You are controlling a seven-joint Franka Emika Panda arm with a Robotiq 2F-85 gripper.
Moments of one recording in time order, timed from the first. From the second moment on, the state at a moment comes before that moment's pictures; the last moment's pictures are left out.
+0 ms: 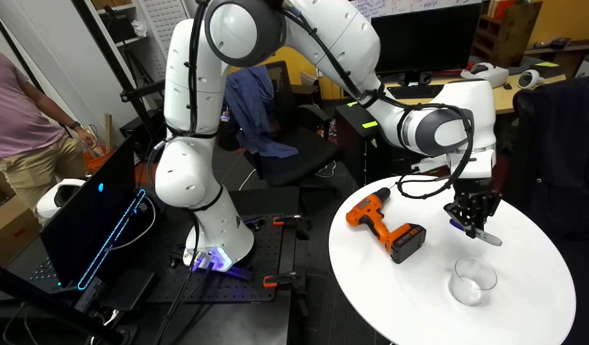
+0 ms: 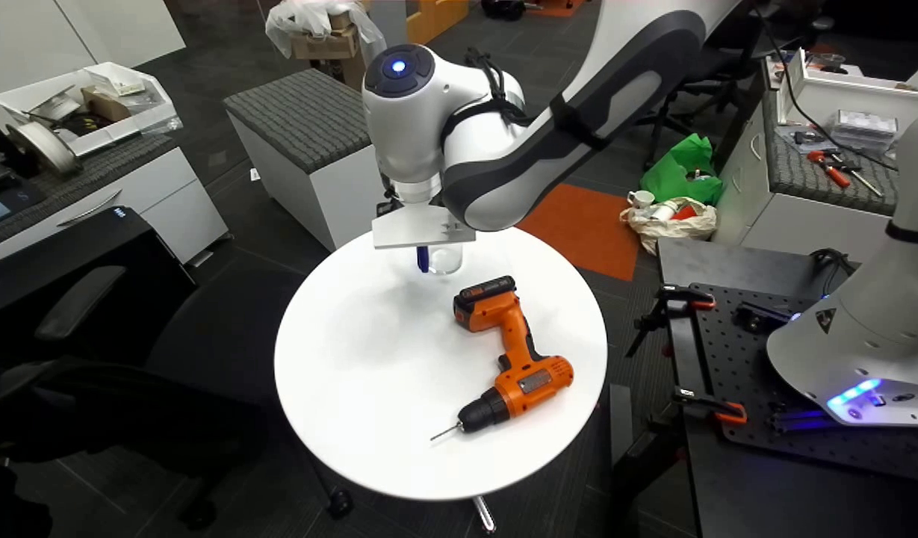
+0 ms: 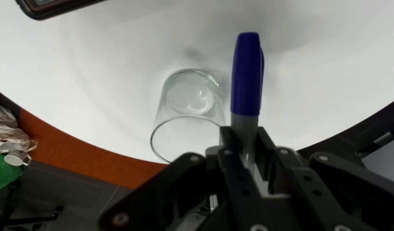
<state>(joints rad) 0.27 0.49 -0.32 -1.93 -0.36 2.52 1.51</state>
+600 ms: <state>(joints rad) 0.27 0.44 -0.33 -1.97 -0.53 2.40 1.81</state>
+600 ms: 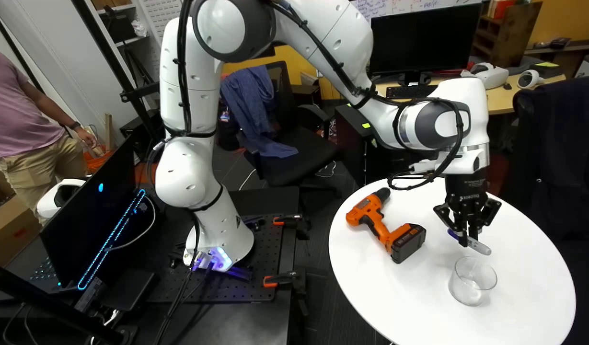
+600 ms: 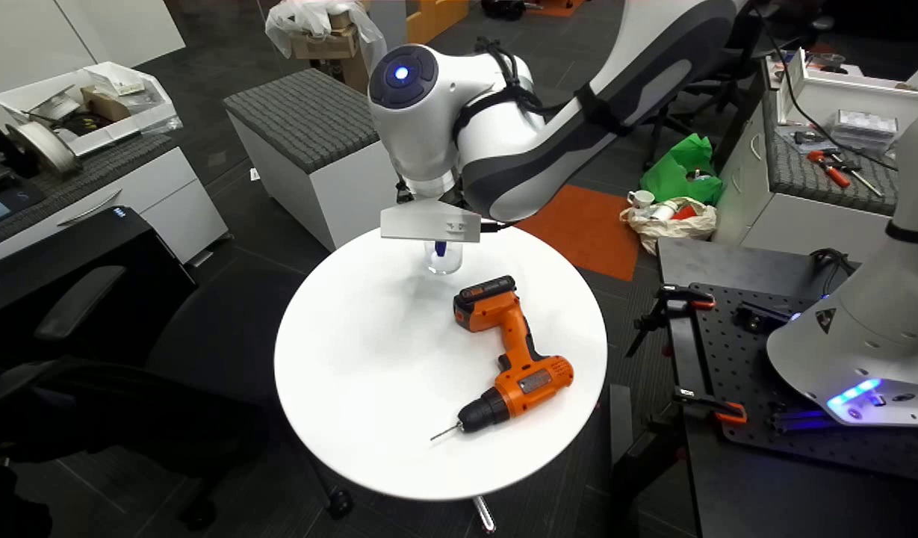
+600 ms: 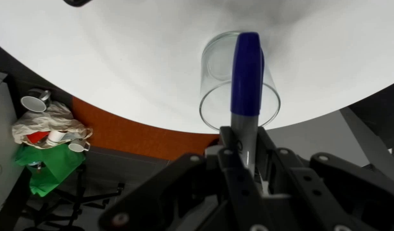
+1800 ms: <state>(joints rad) 0.19 0.48 -0.26 -1.86 -0.65 2.10 2.06</state>
